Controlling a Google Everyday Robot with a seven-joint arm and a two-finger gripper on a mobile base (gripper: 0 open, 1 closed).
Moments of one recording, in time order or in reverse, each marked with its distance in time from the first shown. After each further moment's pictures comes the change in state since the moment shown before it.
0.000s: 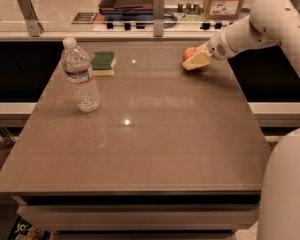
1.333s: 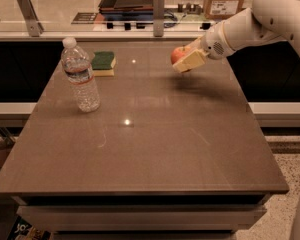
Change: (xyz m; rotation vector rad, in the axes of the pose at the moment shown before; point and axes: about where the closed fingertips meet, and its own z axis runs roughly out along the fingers) arm -0.034 0.075 -0.029 -0.136 -0.057 -0.109
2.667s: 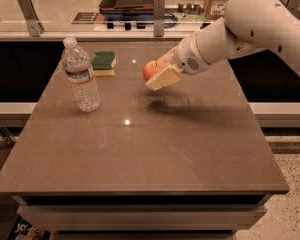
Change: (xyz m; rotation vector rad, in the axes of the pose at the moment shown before) arm -0.034 0.108 0.025 -0.080 0.011 -0.105
